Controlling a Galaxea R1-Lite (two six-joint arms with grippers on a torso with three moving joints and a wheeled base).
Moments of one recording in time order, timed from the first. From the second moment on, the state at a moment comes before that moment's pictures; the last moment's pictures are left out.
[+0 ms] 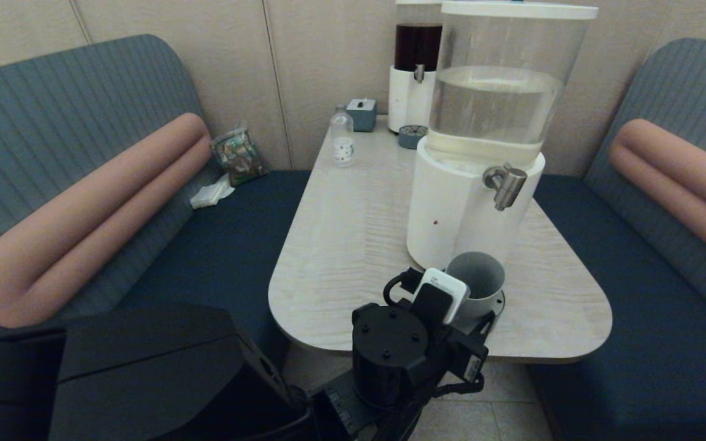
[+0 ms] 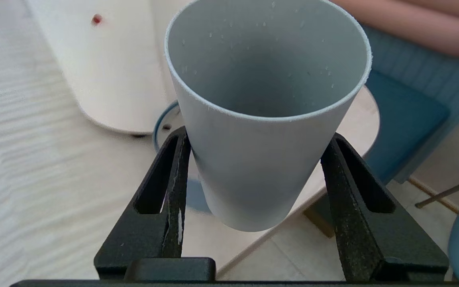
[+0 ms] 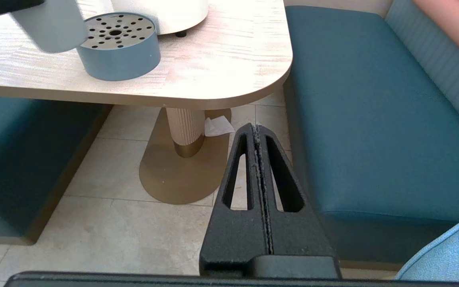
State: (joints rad) left arm -0.99 2.19 -0.90 -1.31 0.28 0.06; right arm 0.00 0.00 0.00 -0.01 -0.03 0.01
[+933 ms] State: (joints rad) left arm -0.95 2.29 -1.14 -1.19 0.28 0.09; right arm 0.00 0.00 0.00 -0.01 -0.03 0.01
